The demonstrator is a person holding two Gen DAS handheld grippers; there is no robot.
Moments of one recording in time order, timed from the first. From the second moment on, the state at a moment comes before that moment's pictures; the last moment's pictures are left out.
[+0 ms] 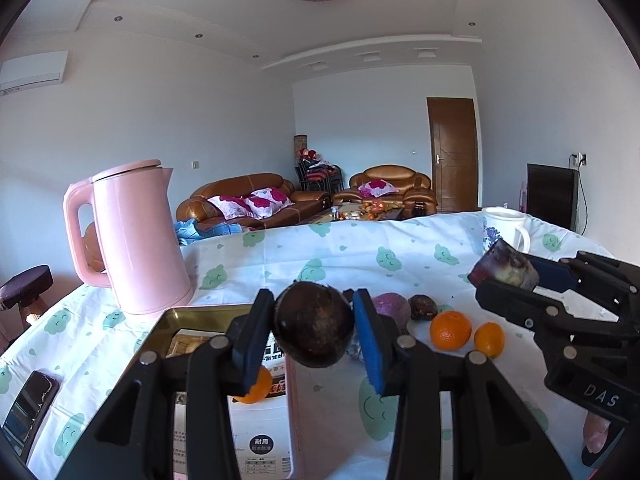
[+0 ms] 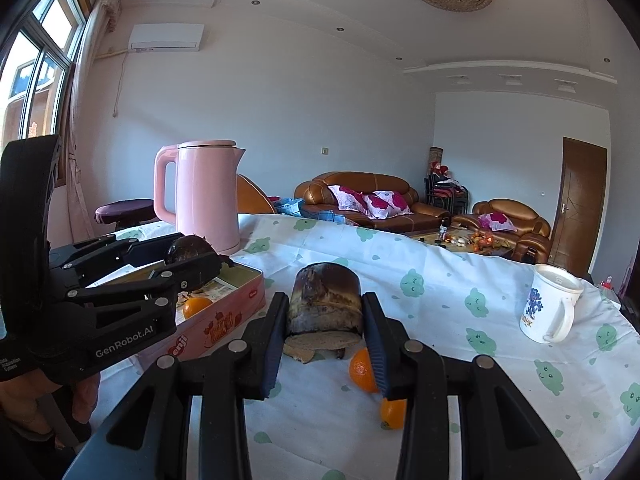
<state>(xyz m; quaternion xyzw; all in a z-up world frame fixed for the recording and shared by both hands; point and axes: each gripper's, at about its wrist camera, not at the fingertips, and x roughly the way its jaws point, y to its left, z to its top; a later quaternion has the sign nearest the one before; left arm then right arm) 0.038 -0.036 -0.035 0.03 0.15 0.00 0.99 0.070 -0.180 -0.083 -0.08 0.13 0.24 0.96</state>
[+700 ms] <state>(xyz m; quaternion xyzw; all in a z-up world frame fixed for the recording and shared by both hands) 0.045 0.022 -0.038 0.00 0.17 0.05 0.98 0.090 -0.124 -0.082 -0.10 0.15 0.29 0.94</state>
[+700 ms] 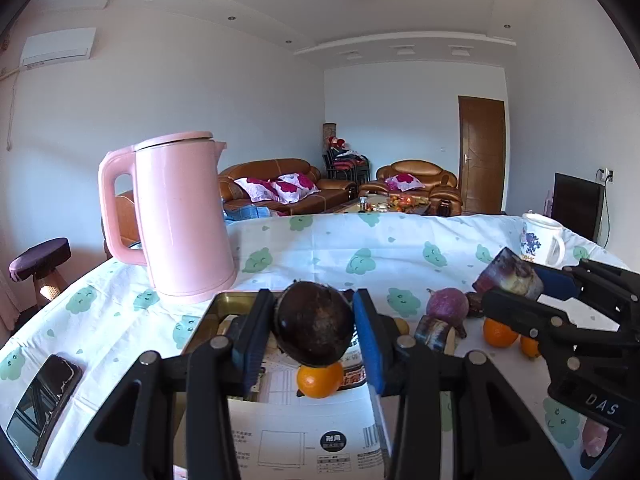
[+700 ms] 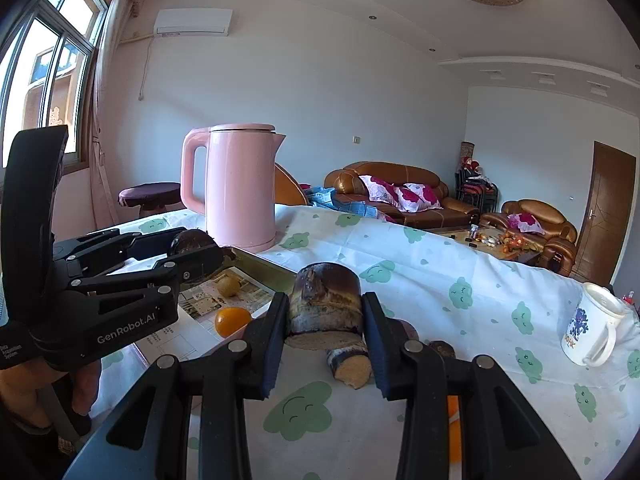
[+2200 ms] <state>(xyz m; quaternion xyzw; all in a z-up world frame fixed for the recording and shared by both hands) 0.064 0.086 -0.059 -0.02 0.26 0.08 0.96 0.104 -0.022 -0.113 -0.18 0.22 0.38 0.88</state>
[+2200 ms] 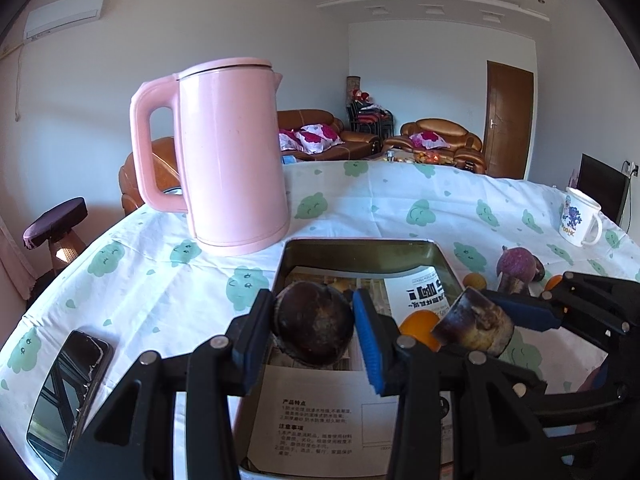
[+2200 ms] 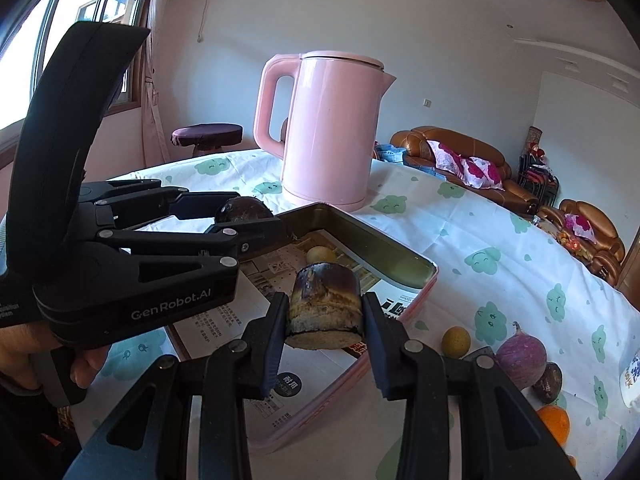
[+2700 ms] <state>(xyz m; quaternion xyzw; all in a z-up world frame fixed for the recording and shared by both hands) 0.071 0.089 -0.064 -0.02 0.29 0.07 0.95 0.110 -0.007 -0.126 -0.21 0.27 0.39 0.86</state>
